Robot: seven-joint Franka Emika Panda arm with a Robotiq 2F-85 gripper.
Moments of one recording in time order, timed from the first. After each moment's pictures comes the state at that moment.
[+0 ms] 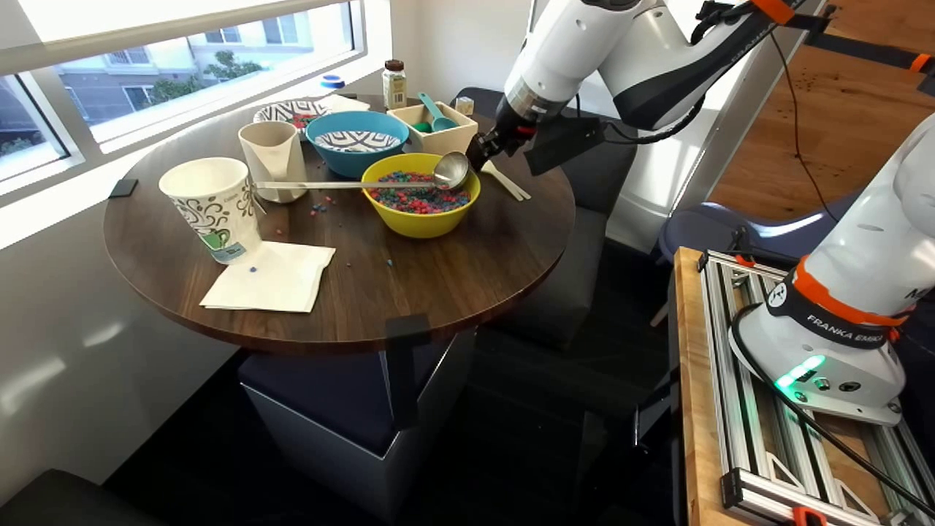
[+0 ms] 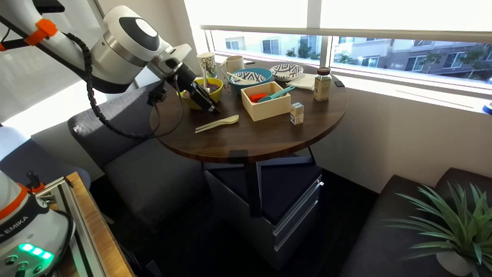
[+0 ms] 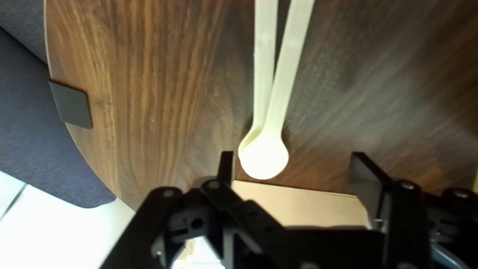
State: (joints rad) arm -0.42 0.00 0.27 -2.50 -1.22 2.78 1.44
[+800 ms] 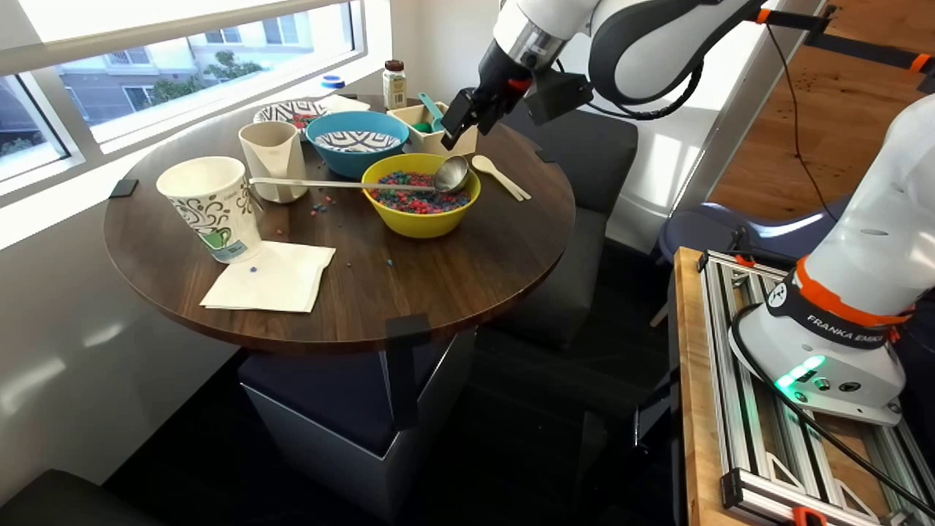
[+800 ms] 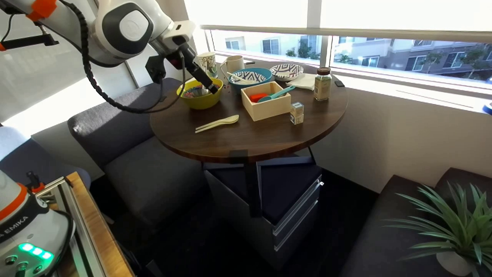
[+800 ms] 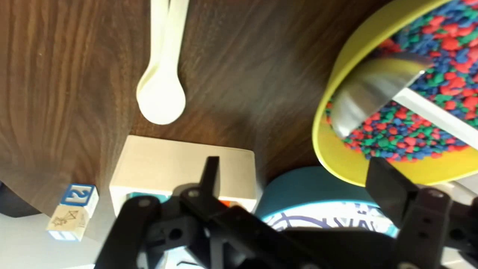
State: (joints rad) arm -0.12 -0.07 0.05 -2.51 -0.39 2.93 0.56
